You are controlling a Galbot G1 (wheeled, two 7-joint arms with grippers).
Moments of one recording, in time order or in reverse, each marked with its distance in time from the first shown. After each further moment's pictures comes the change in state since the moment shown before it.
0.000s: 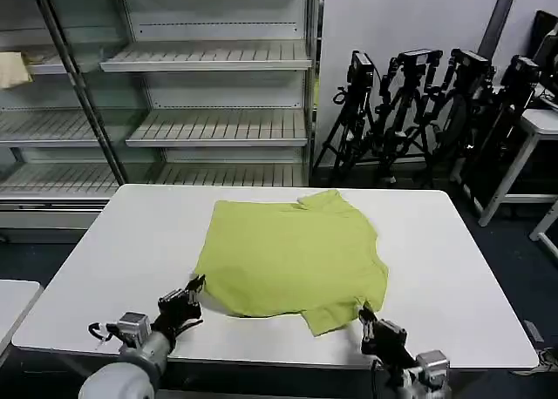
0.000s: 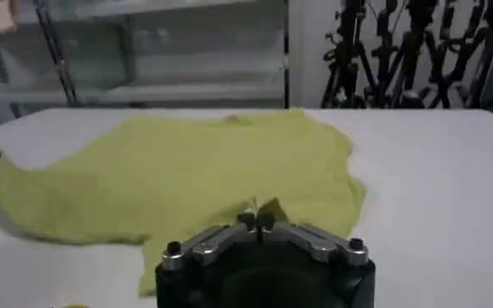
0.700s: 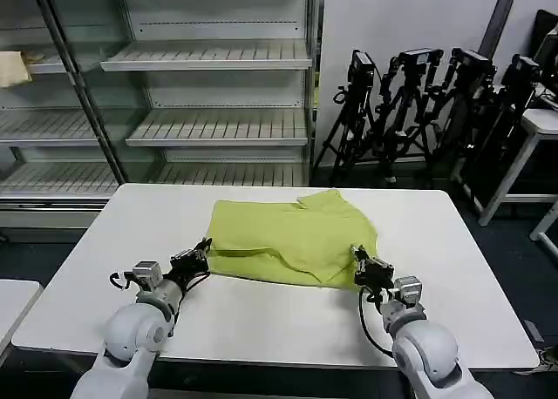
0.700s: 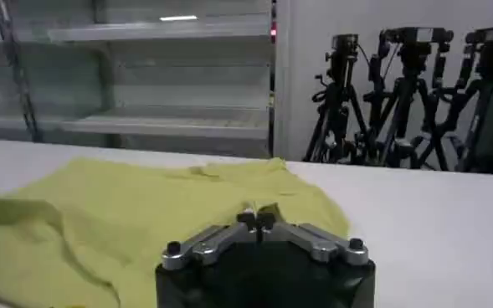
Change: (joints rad) left arm -0.273 -0.001 0.047 0.262 -0.105 0.017 0.002; right arm 0.389 0.049 -0.099 -0.344 -0.044 0.030 -0.035
